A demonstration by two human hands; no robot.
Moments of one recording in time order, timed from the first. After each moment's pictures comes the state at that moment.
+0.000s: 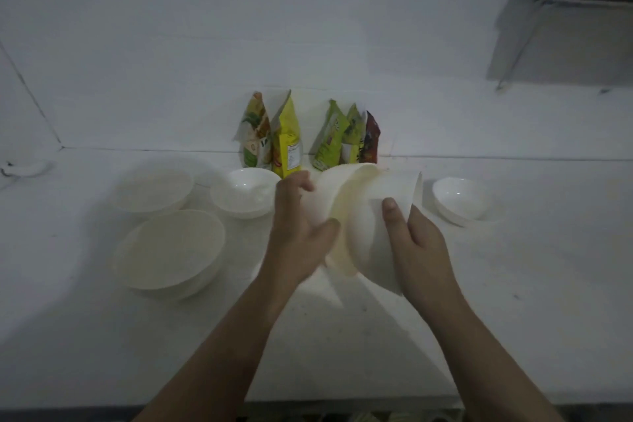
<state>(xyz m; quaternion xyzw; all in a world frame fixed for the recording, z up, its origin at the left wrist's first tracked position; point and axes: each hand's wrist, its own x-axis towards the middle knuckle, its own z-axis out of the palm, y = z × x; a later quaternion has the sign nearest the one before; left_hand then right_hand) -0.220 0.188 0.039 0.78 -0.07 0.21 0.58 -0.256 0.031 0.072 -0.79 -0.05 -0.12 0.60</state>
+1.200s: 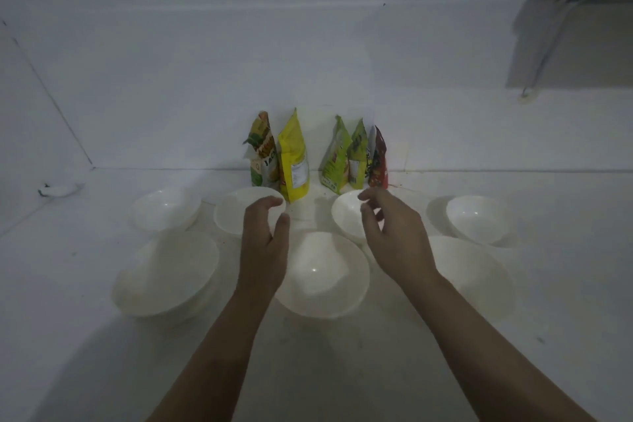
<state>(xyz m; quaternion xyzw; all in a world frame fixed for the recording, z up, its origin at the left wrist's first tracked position) -0.178 0.199 0.019 0.80 0.06 0.32 0.50 -0.150 0.006 0.043 -0.89 -0.15 -0.22 0.38</state>
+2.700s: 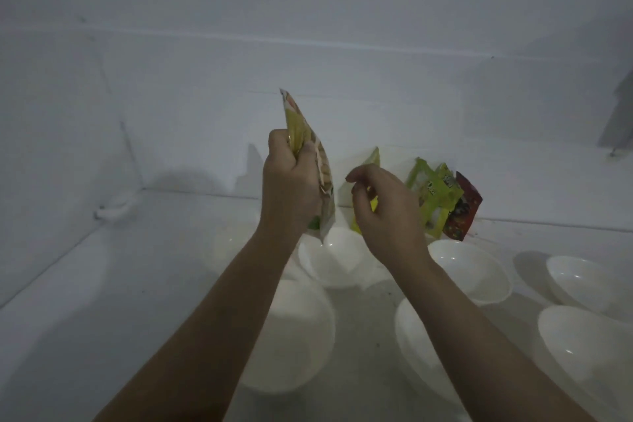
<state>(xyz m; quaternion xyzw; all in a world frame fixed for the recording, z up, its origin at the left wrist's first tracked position) -0.133 0.368 0.163 0.73 0.05 0.34 0.59 -0.108 0.238 0.117 -0.83 -0.23 -0.33 0.39</state>
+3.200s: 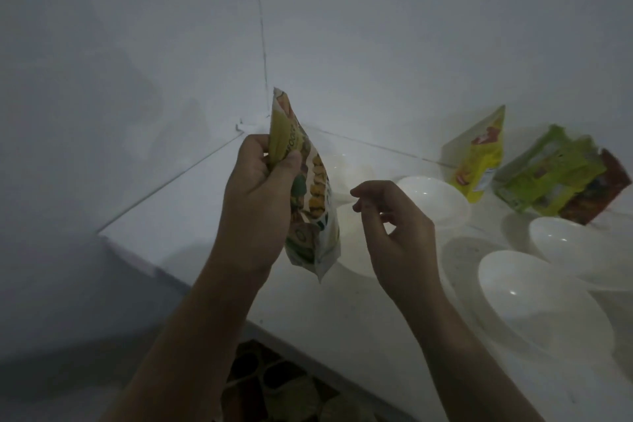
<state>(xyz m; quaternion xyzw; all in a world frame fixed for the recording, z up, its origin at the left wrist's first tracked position) -0.356 0.419 0.138 0.69 0.20 0.35 0.60 -0.268 0.299 0.070 -0.76 -0.33 -0.14 0.54</state>
